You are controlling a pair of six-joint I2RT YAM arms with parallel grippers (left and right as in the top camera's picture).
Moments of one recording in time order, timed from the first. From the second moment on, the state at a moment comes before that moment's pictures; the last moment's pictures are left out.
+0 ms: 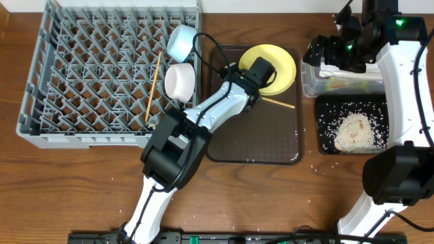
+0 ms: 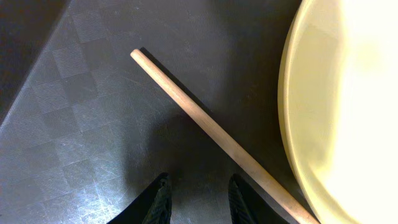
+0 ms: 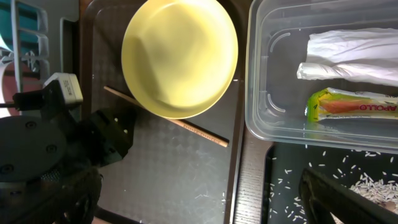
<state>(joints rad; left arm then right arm) -0.65 2.26 1.69 -0.65 -0.26 -1.09 -0.03 1.94 1.97 -1.23 -0.34 0.08</state>
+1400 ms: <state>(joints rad) -0.60 2.26 1.69 -0.57 -0.26 -1.09 -0.03 1.94 1.97 -1.23 -0.34 0.08</state>
